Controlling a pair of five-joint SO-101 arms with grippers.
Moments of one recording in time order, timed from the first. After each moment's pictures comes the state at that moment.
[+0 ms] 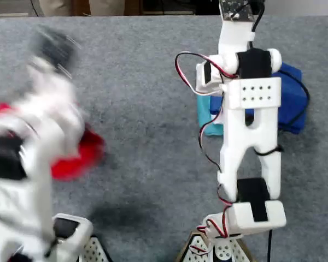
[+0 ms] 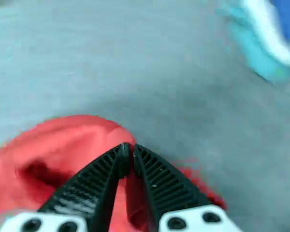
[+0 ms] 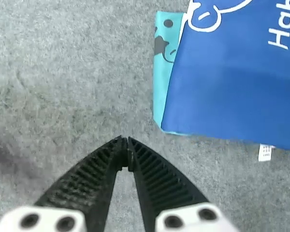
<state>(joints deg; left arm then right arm) 15.6 -44.3 1.1 100.2 -17.5 -7.7 0.3 -26.0 101.2 -14.0</state>
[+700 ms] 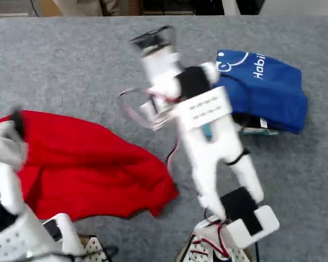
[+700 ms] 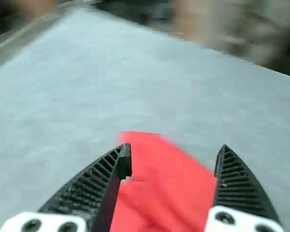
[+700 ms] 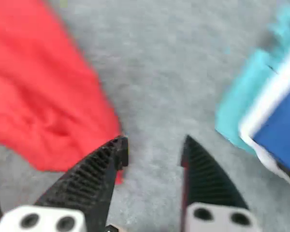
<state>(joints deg) -41.3 -64.3 30.8 70.5 -10.0 -32.2 -2.4 -14.9 100.1 -1.4</state>
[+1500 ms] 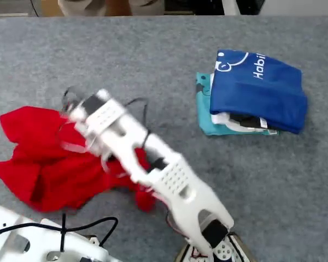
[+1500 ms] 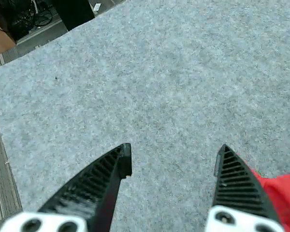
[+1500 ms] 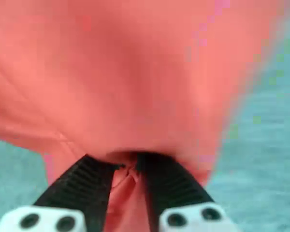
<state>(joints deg) -71.8 -64.4 60.0 45.7 -23.5 -46.1 54.6 -50.5 101.3 3.2</state>
